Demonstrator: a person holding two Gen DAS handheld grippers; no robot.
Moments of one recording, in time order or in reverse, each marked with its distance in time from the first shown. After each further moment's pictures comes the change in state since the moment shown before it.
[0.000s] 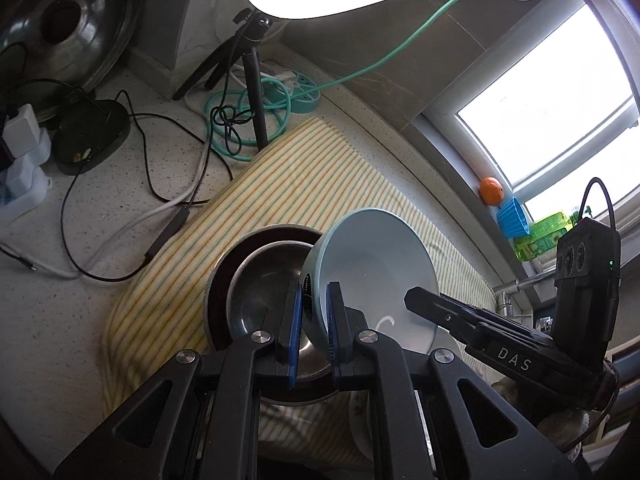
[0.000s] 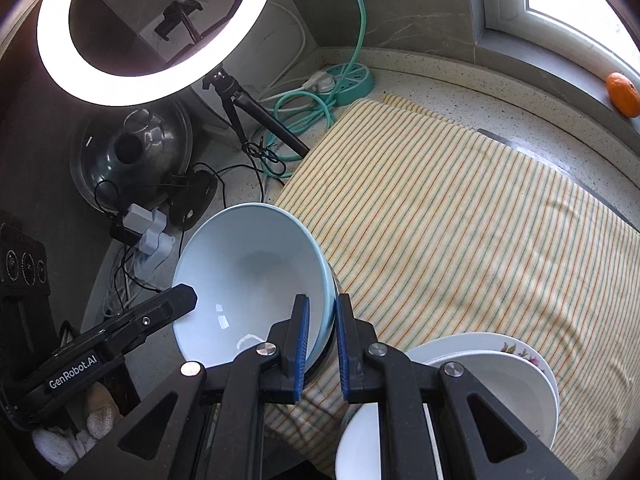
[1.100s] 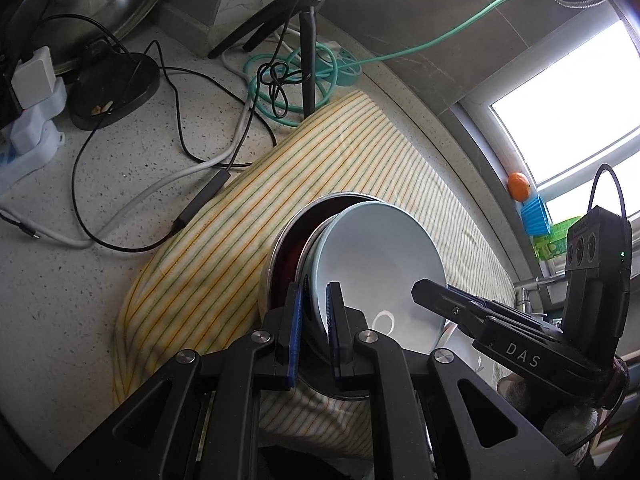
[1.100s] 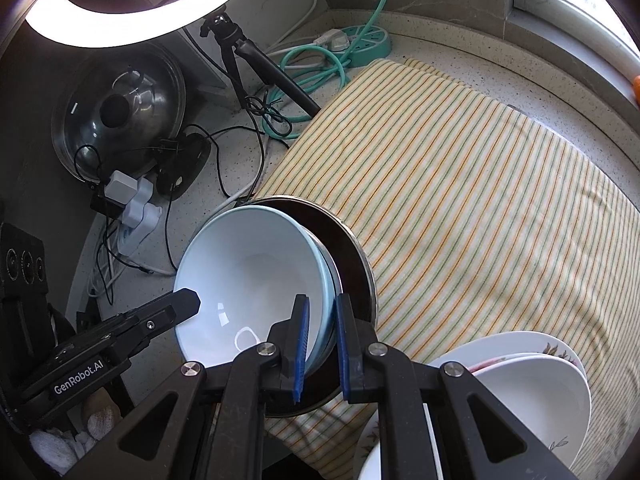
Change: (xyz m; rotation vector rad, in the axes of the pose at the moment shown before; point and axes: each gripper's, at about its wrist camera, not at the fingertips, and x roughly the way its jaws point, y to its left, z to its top) left arm 0.022 0.041 -0.011 -0.067 0.075 0.028; right arm 0.045 0.018 -0.006 -0.028 0.090 -0.034
